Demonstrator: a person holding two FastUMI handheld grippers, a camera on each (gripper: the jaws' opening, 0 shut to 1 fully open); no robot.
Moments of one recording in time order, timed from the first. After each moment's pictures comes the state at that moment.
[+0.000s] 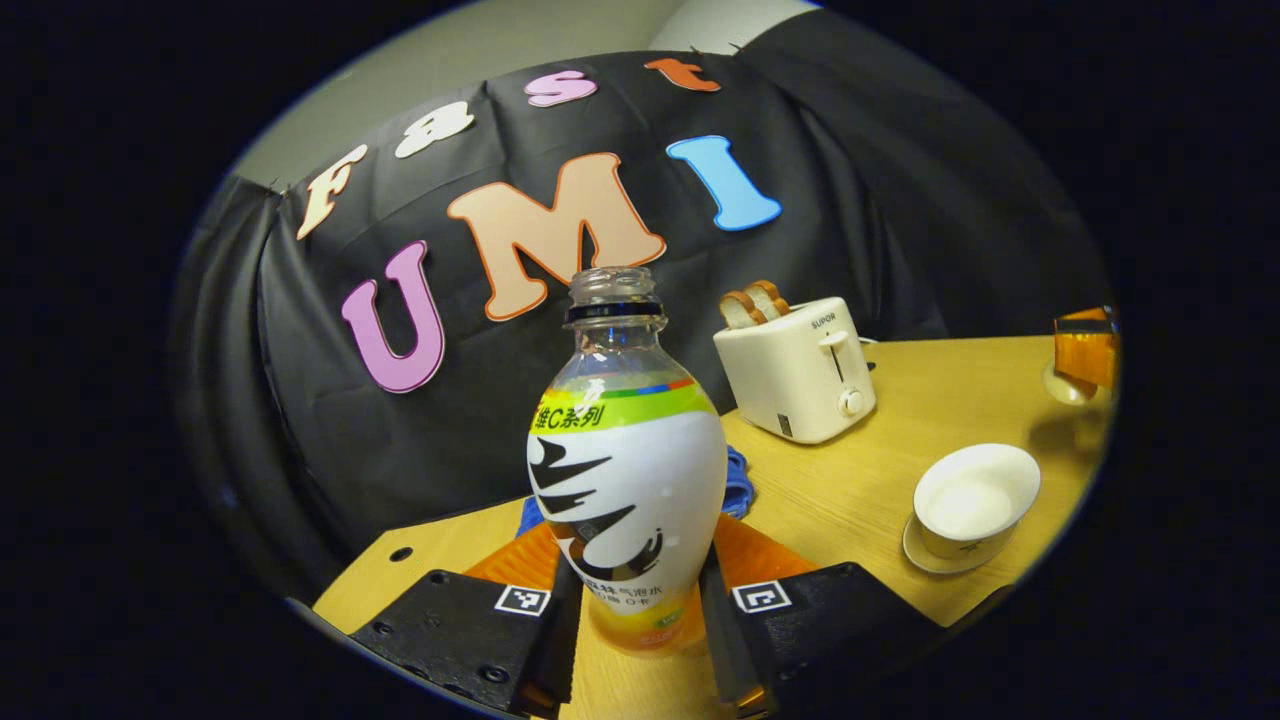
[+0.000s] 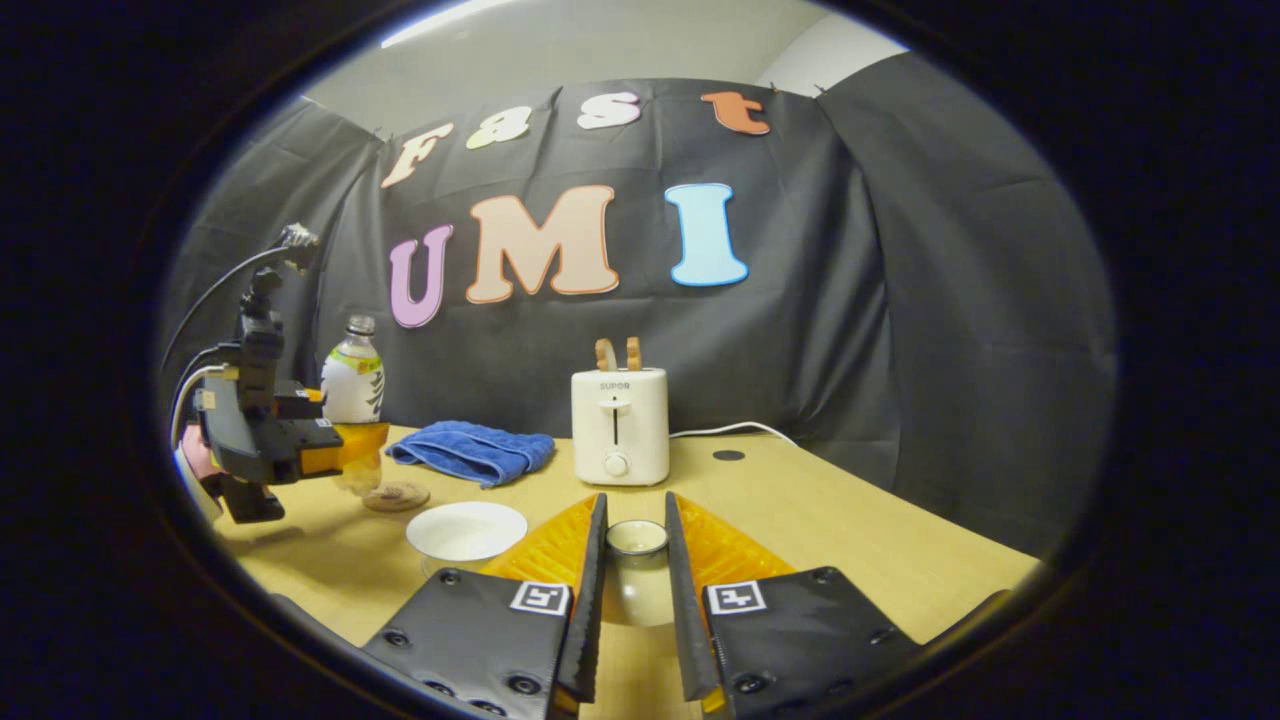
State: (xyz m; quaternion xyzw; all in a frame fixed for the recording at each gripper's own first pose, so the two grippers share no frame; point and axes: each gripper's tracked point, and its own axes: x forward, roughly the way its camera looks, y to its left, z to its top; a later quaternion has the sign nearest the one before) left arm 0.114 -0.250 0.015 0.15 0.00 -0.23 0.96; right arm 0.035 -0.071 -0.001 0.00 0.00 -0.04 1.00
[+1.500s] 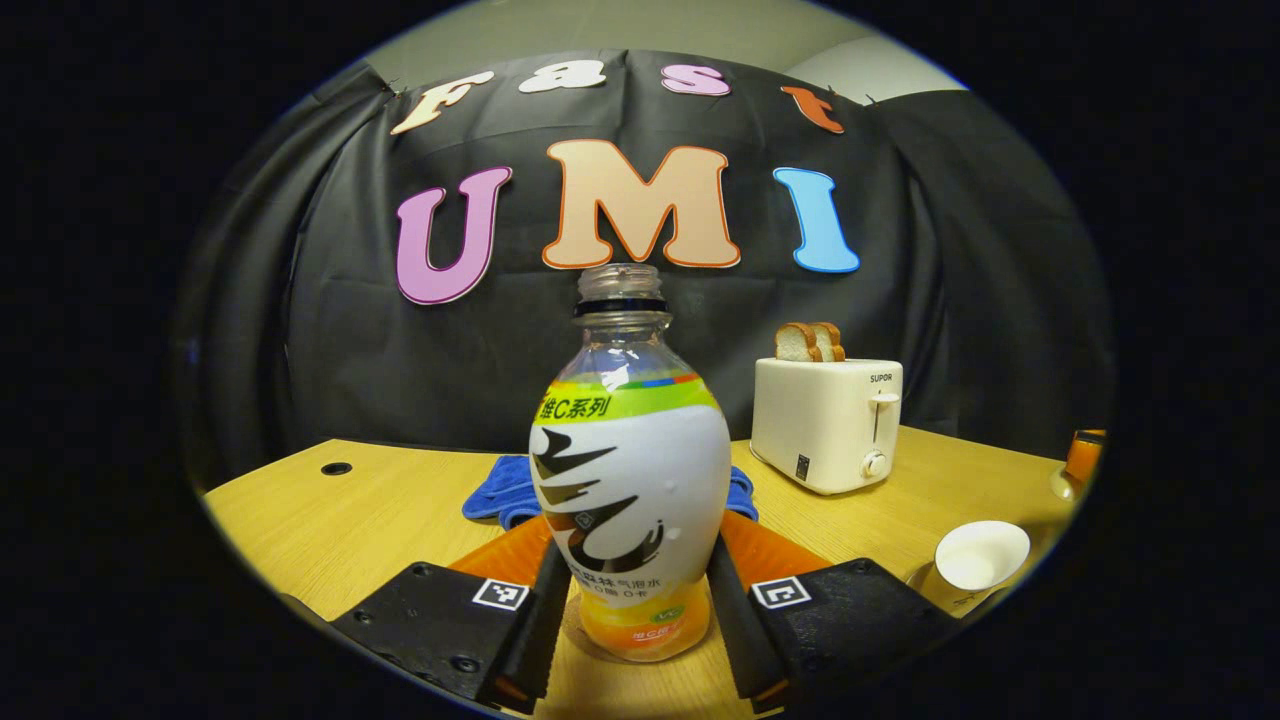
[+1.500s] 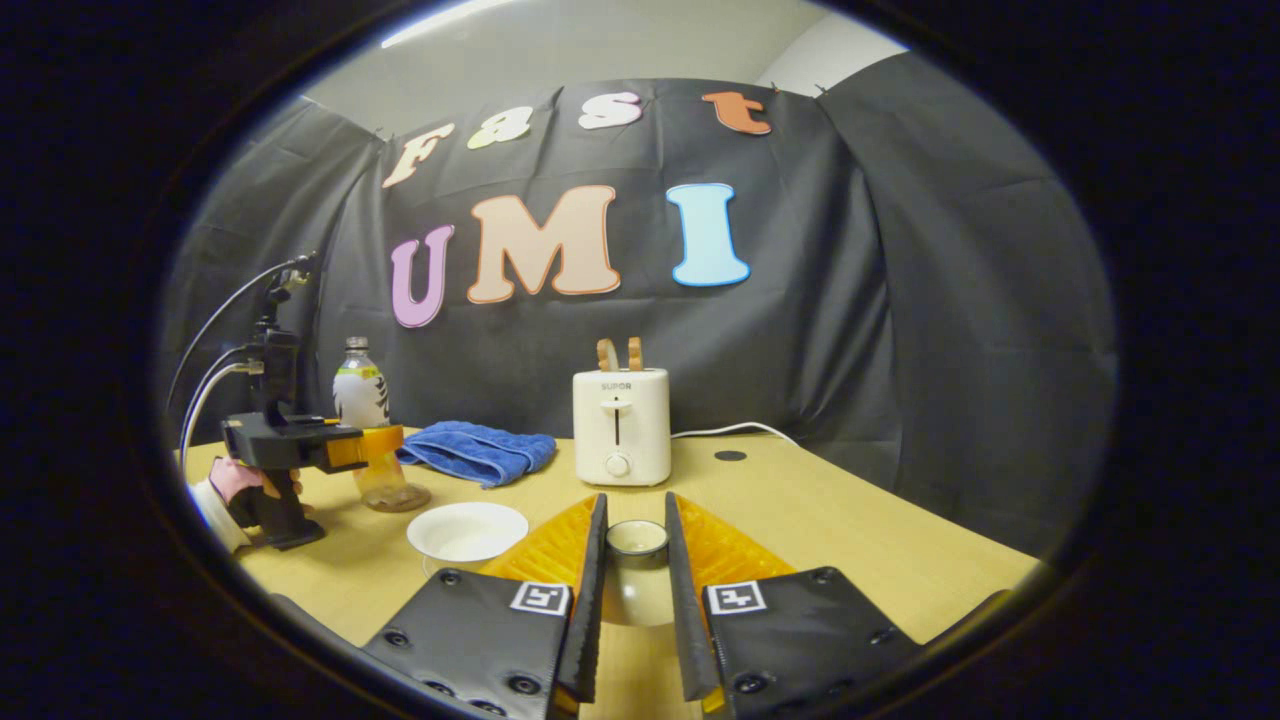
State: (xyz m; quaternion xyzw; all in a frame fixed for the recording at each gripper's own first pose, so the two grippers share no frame) left arm 0.142 -0.231 -0.008 -0.01 0.03 -0.22 0.98; right arm 0.035 -0.071 -0.001 0.00 0.00 -0.04 1.00
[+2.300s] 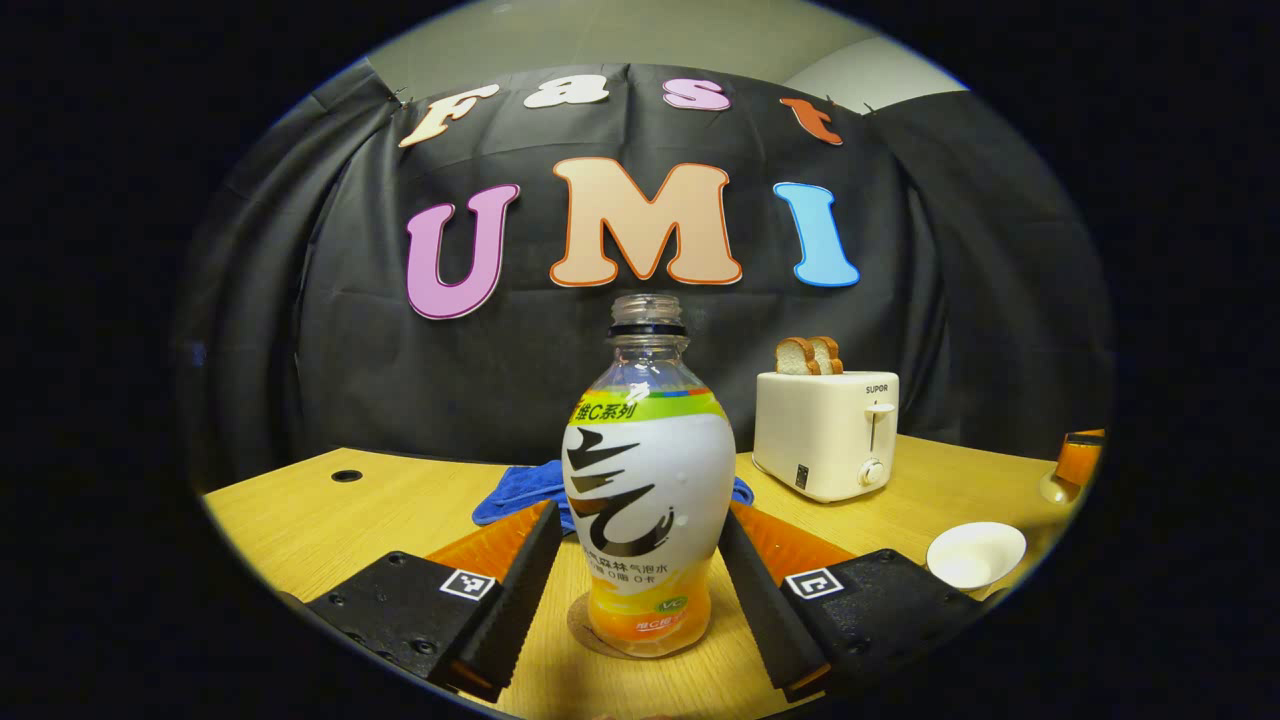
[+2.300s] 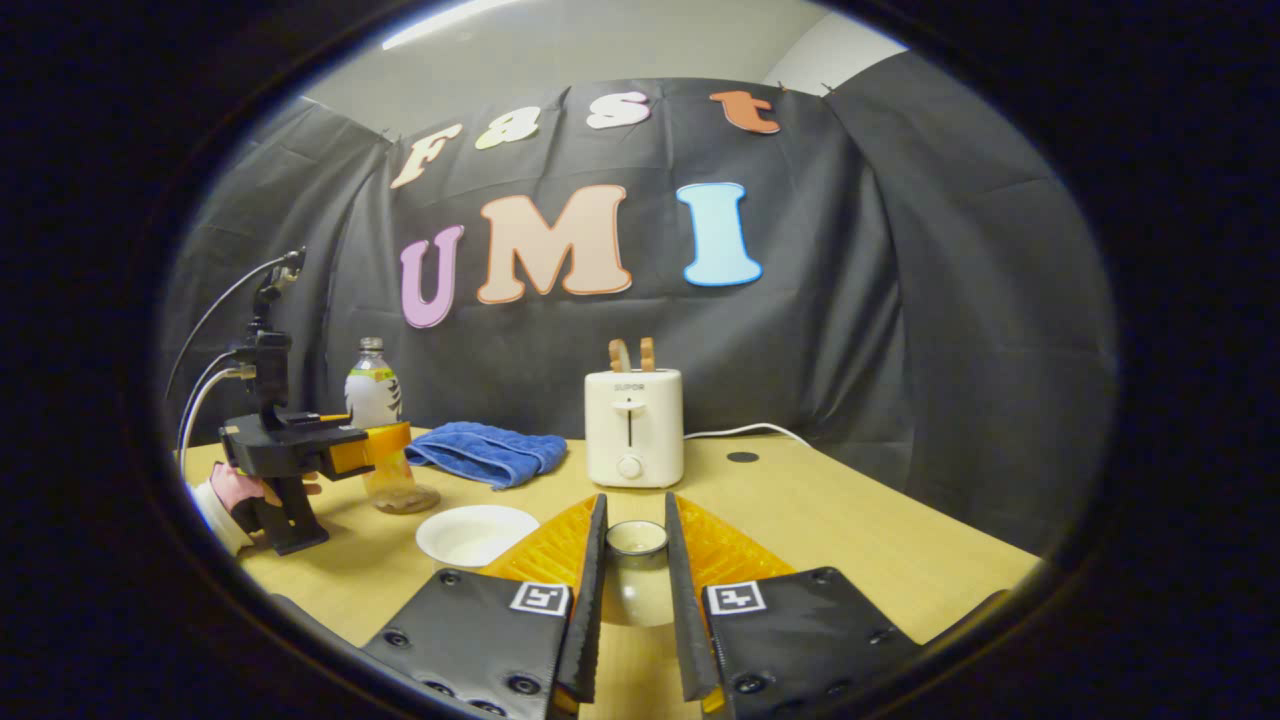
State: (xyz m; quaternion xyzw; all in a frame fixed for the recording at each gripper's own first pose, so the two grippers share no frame) left arm 0.129 -0.223 0.000 -0.01 0.01 -0.21 0.98; right arm 0.048 -0.046 -0.003 0.00 0.00 0.00 1.00
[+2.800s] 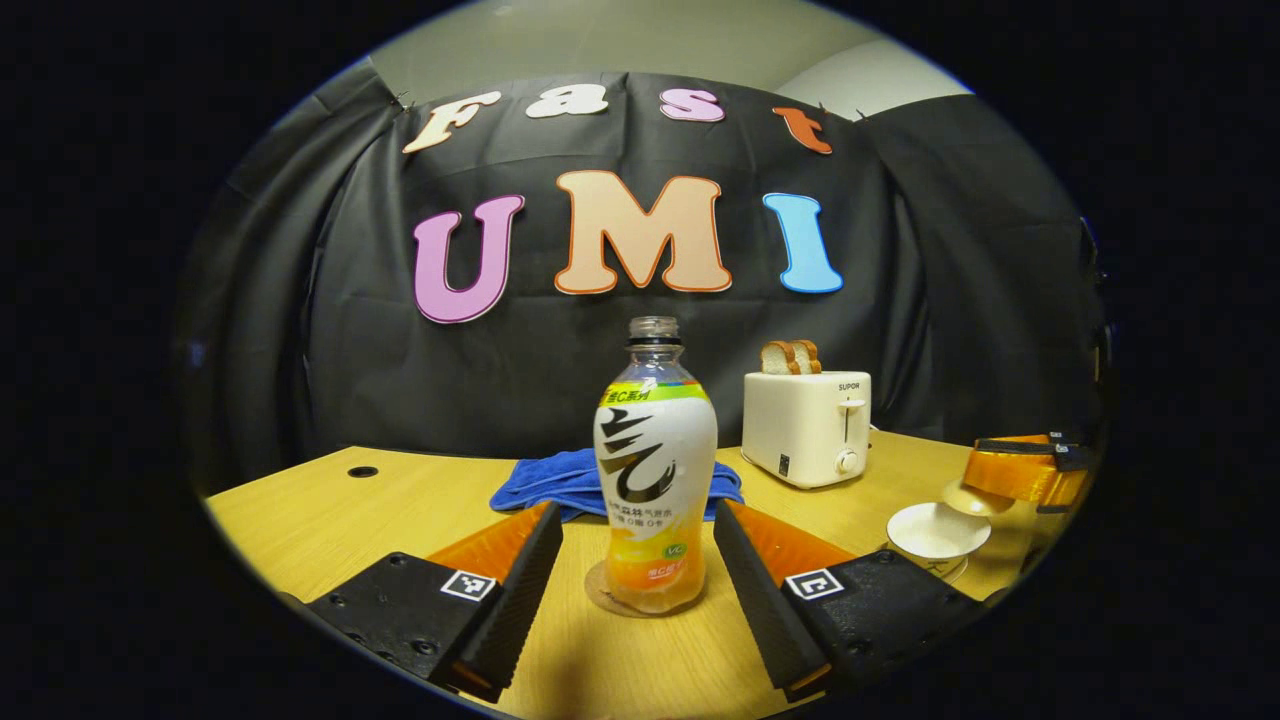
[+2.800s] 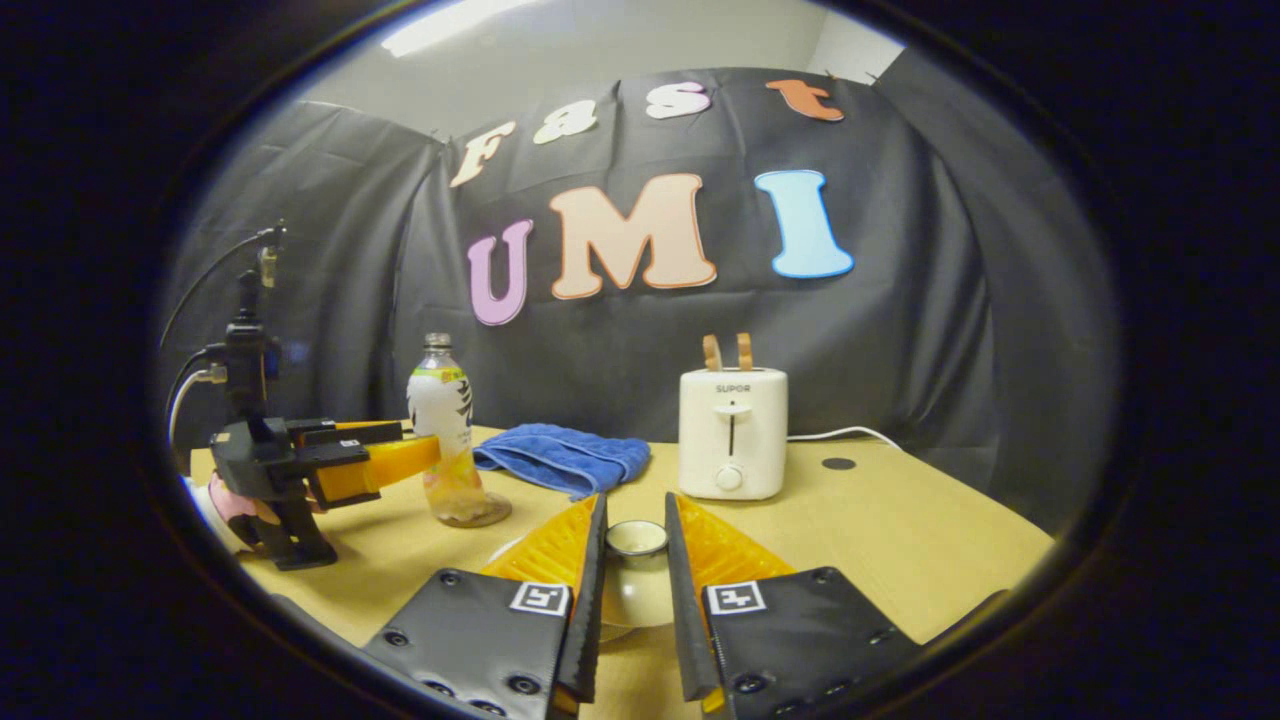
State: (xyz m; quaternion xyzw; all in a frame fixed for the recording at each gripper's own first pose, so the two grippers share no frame) left arm 0.086 -0.193 0.003 -0.01 0.00 -0.22 0.98; right arm 0.086 0.024 -0.006 0.00 0.01 0.10 0.99
